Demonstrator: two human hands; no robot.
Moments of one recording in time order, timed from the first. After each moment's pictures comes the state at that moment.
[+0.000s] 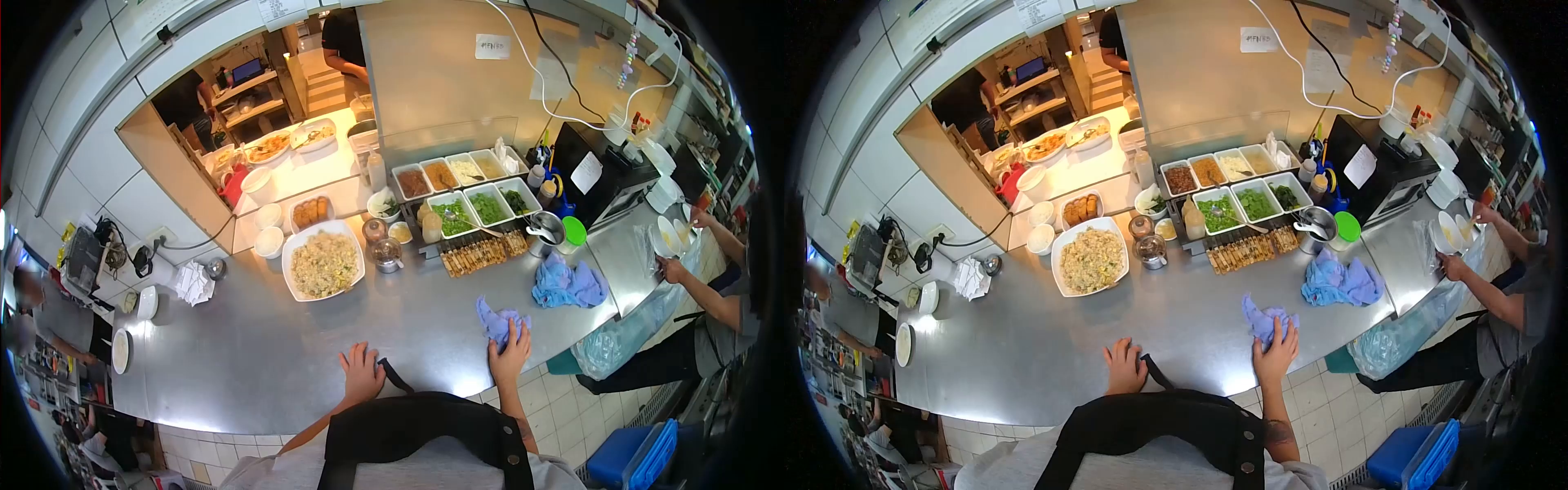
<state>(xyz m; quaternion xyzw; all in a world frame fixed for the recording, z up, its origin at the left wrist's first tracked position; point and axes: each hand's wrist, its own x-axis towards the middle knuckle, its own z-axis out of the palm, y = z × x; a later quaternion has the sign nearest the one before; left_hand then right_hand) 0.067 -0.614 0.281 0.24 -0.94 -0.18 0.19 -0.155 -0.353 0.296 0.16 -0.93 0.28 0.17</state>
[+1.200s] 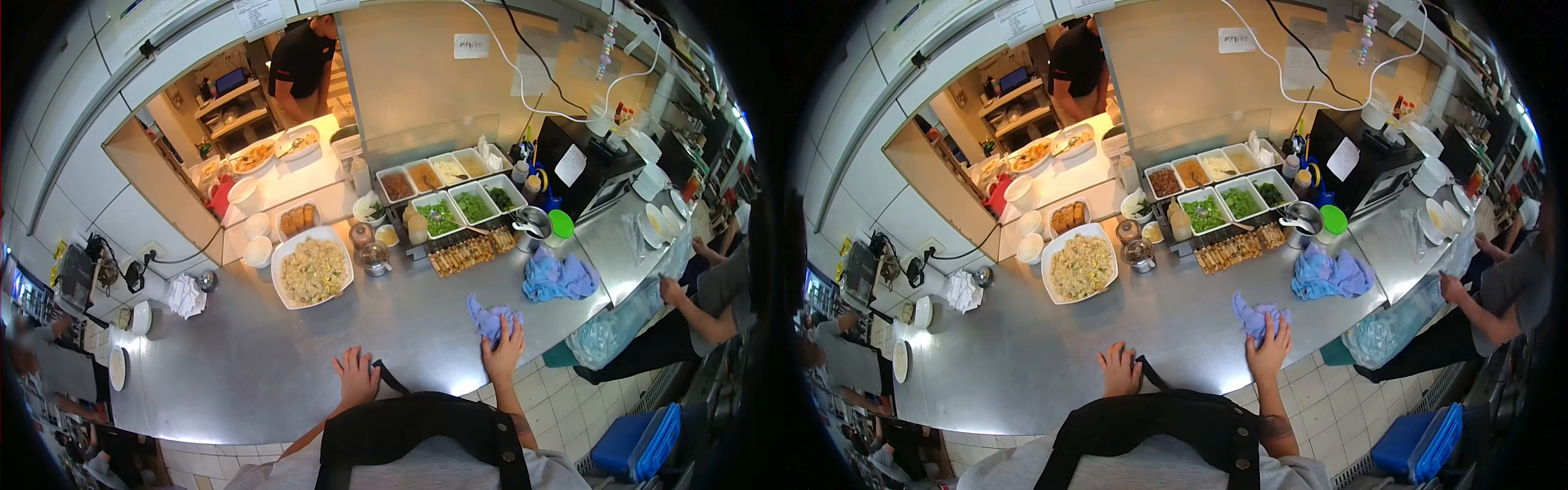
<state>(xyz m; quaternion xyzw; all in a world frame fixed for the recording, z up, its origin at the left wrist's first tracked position) 0.069 -0.614 0.283 0.23 -0.94 -0.19 0.16 -0.154 -0.350 0.295 0.16 -0.94 0.27 0.15</state>
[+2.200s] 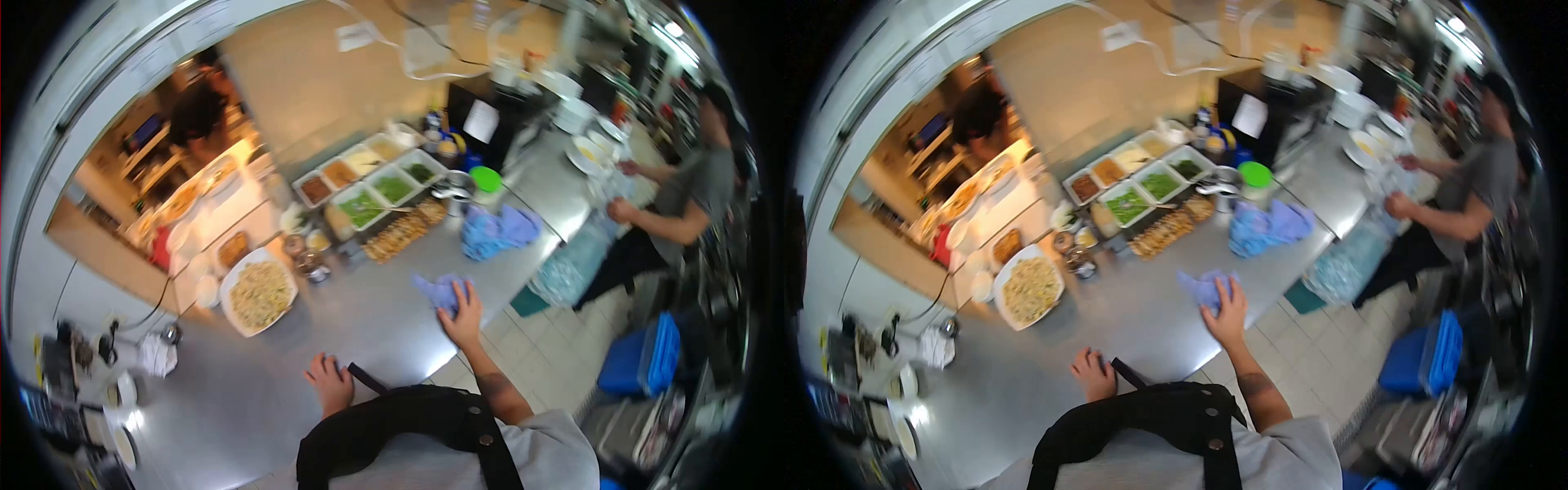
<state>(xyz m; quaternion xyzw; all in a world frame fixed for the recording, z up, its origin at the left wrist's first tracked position) 0.061 -0.611 0.280 0.23 -0.94 -0.17 0.19 -0.155 -0.341 0.294 0.15 -0.90 0.35 0.19</state>
